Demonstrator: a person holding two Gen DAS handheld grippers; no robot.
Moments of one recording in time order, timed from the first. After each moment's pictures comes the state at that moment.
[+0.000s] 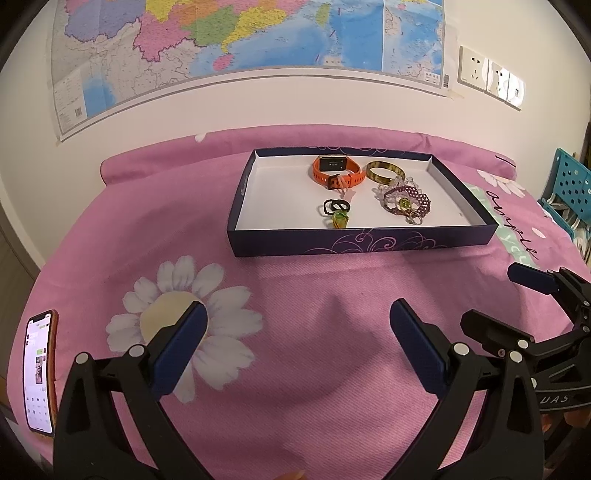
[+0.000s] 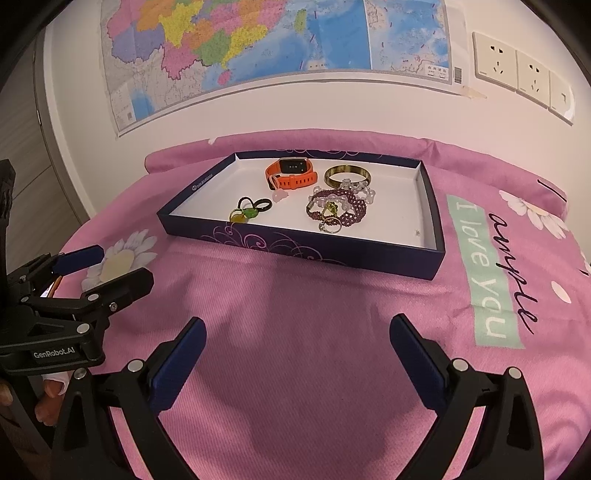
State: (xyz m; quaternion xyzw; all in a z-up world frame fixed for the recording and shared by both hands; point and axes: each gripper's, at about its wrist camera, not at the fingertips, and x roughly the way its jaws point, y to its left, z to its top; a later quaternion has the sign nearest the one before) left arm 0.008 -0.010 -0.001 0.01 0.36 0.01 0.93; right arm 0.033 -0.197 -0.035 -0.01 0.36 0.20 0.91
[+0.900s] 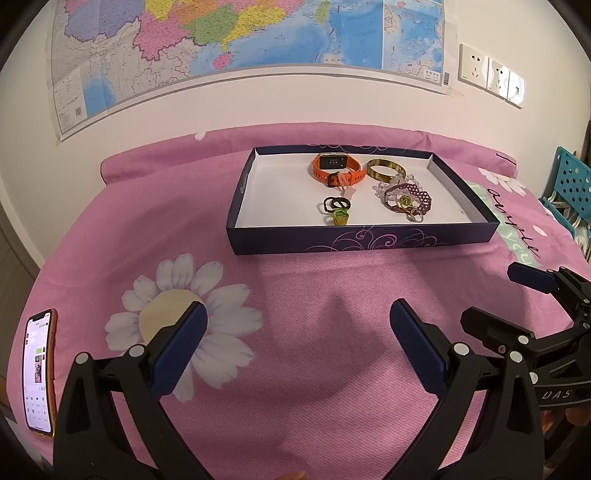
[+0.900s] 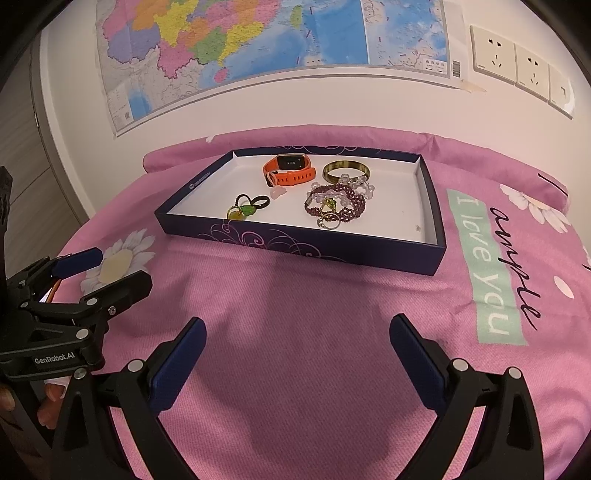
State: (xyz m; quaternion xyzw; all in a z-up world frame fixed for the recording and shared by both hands) left arm 0.008 -0.009 -0.003 0.01 0.37 0.01 0.93; right arm 0.034 -0.198 -0.037 0.00 0.36 0.19 0.91
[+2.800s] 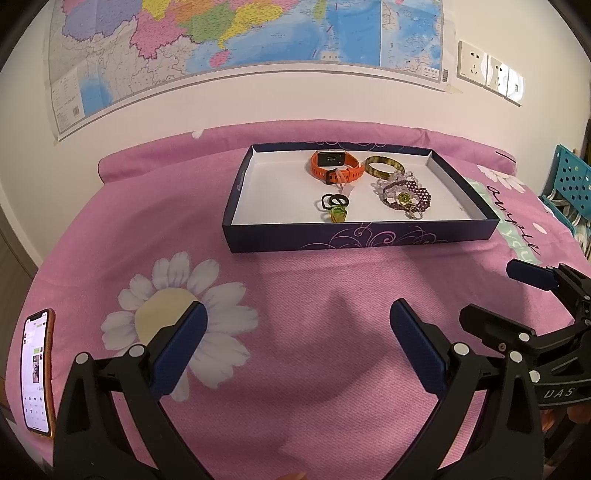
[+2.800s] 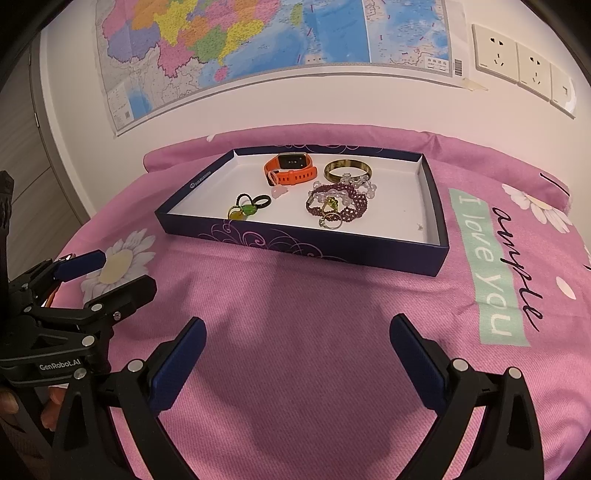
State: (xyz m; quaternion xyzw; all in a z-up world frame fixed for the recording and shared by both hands) left arm 0.011 -0.012 -0.005 0.01 0.37 0.01 0.93; right arm 0.037 -0.198 -0.038 0.00 0.36 0.20 0.91
